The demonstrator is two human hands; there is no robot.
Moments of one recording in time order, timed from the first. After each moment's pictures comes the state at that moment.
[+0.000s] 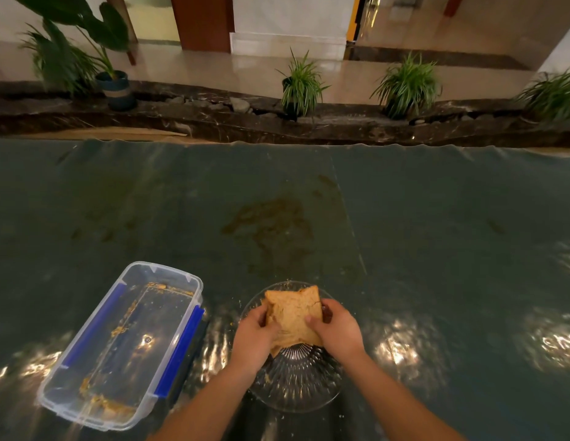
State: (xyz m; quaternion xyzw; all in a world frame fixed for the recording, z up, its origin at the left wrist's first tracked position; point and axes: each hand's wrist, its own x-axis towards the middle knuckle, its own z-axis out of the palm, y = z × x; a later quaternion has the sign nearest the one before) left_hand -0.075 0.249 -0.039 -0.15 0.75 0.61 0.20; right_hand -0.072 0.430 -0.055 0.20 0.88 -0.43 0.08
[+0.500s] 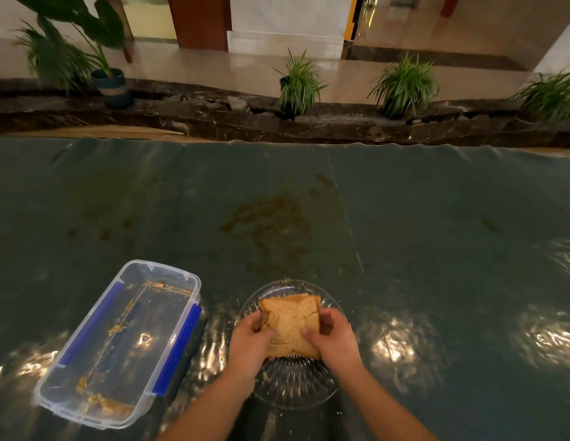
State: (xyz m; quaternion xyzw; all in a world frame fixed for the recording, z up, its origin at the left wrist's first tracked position) left_hand -0.059 0.247 -0.034 -0.23 0.68 0.67 0.19; right_hand -0.043 0.421 -0.054 0.21 0.82 -0.53 0.06
